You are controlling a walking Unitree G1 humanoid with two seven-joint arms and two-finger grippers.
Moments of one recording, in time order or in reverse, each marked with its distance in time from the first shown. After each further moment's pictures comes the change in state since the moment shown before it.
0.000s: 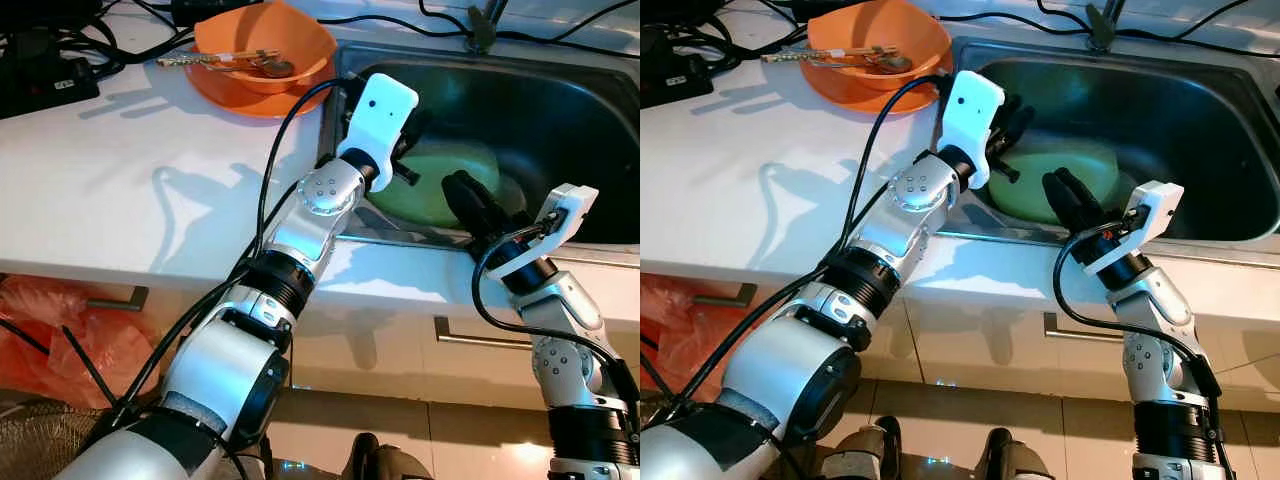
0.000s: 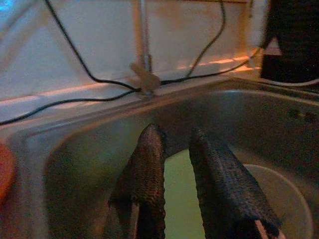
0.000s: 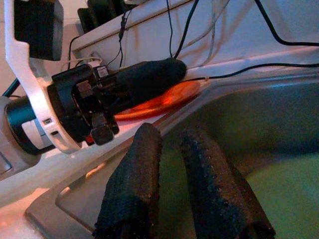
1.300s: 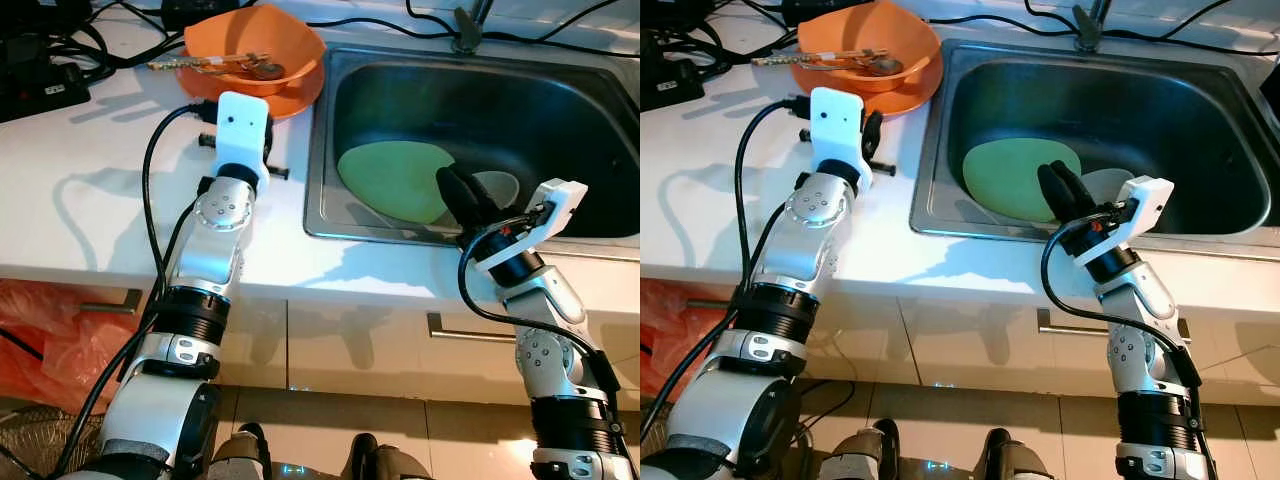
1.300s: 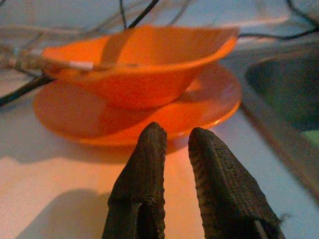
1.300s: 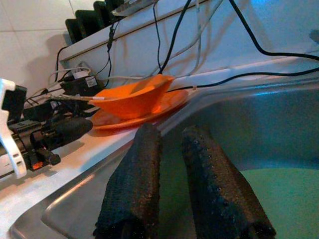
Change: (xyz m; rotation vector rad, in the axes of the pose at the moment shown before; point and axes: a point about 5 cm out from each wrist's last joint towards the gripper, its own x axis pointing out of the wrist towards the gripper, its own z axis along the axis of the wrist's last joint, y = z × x) left arm -0.077 0.100 -0.029 0.068 0.203 0.545; right arm 0.012 0.002 -0.005 -0.001 -0.031 -0.037
